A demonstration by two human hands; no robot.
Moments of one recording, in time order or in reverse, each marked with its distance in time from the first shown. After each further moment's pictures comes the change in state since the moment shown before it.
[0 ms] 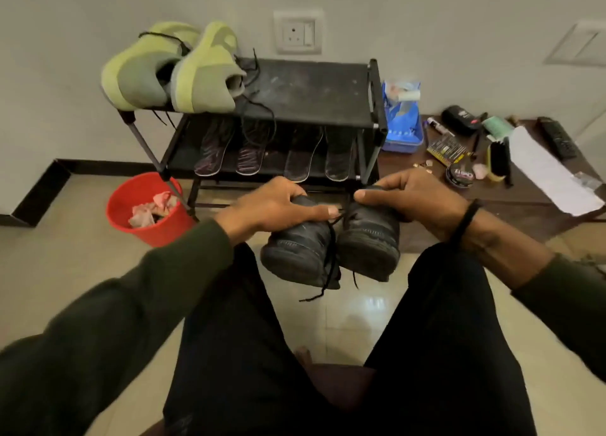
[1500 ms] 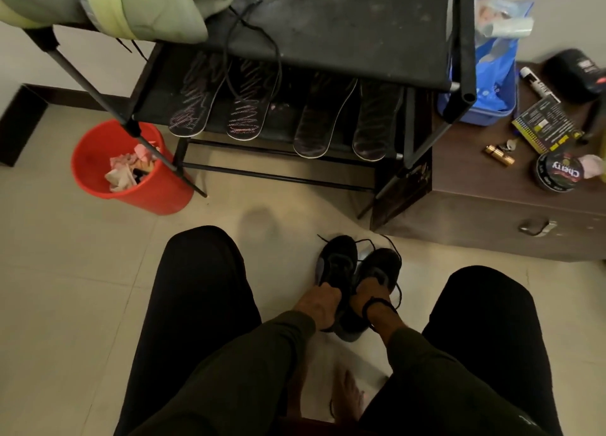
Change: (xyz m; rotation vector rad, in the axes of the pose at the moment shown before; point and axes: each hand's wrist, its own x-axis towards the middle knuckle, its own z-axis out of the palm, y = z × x) left_hand 0.164 -0.194 0.262 0.414 -0.418 -0.113; right_hand 0.133 0.256 0.163 -0.405 -0.105 0.743
